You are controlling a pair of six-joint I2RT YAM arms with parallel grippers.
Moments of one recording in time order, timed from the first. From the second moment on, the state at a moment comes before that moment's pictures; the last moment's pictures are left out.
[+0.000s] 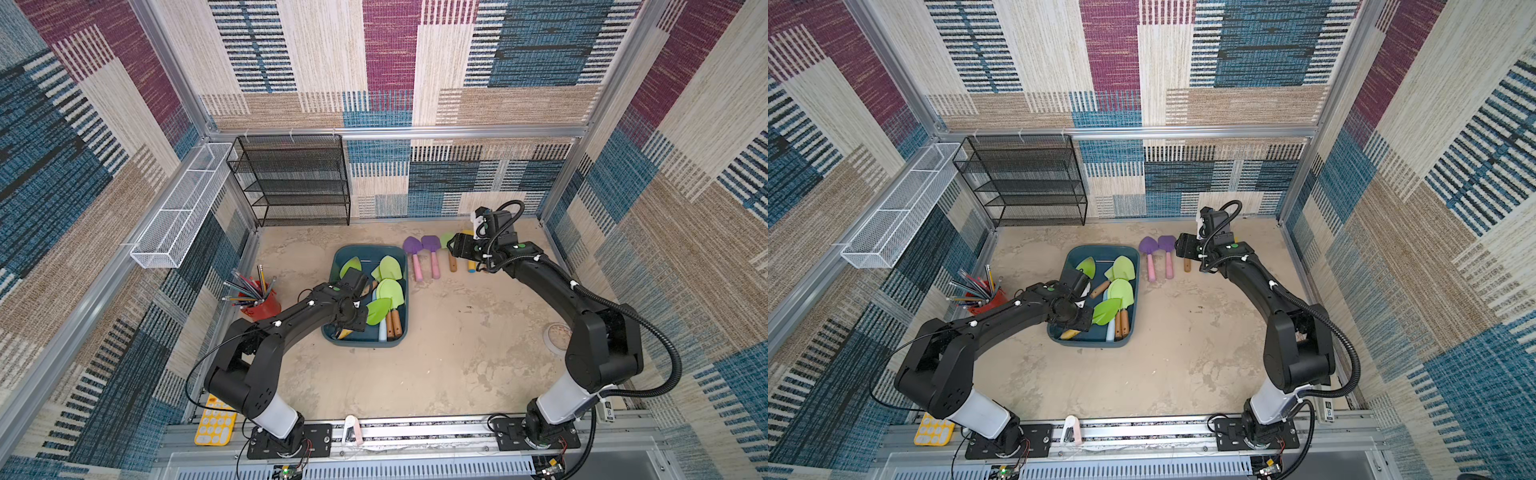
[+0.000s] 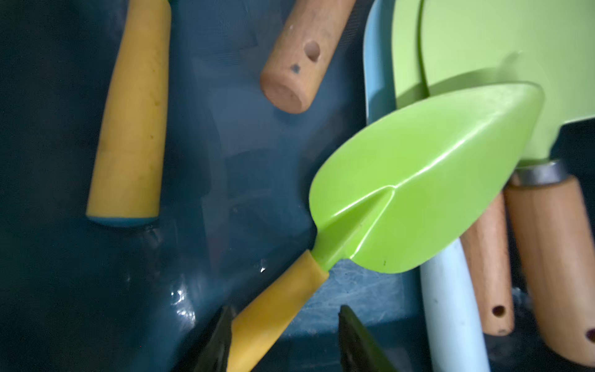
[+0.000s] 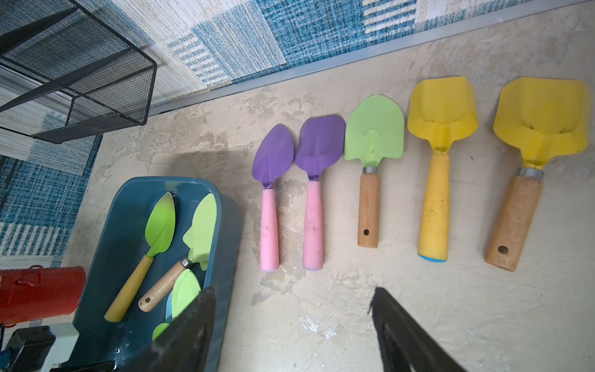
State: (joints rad) left arm -0.50 1.60 1.00 -0.68 -0.07 -0.27; right arm 0.24 1.65 1.34 -0.39 -0.18 0.39
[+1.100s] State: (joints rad) left arm -0.50 1.84 1.19 -0.75 -0.06 -0.28; right arm 0.24 1.64 1.33 -0.38 -0.17 0.39
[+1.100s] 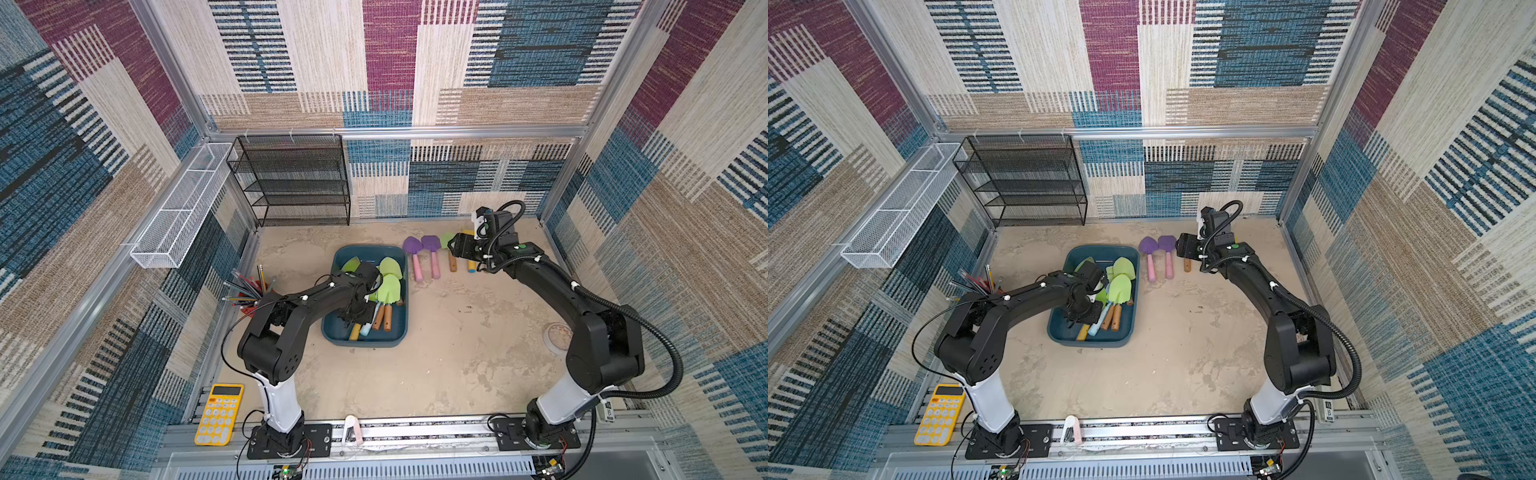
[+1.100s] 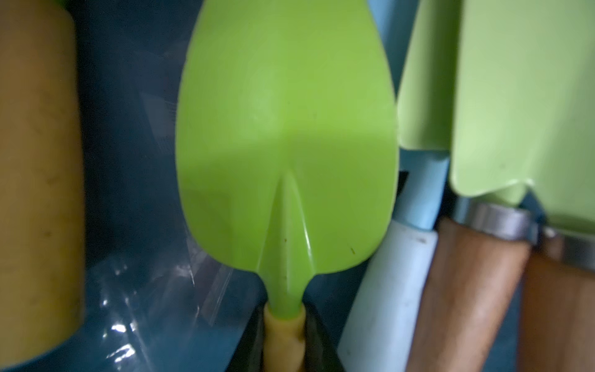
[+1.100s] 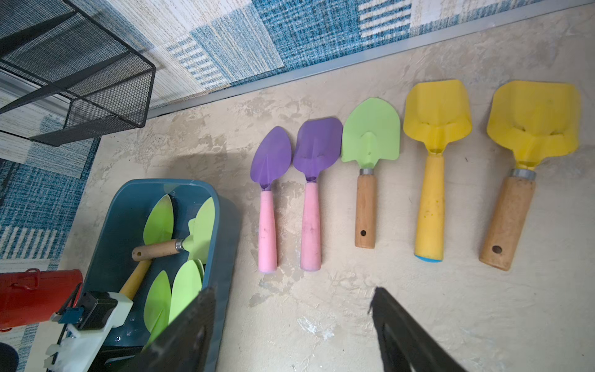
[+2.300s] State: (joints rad) left arm -0.51 1.78 1.11 -0.83 -0.05 -0.32; right arm 0.24 1.61 1.29 -0.34 -0.18 0.40
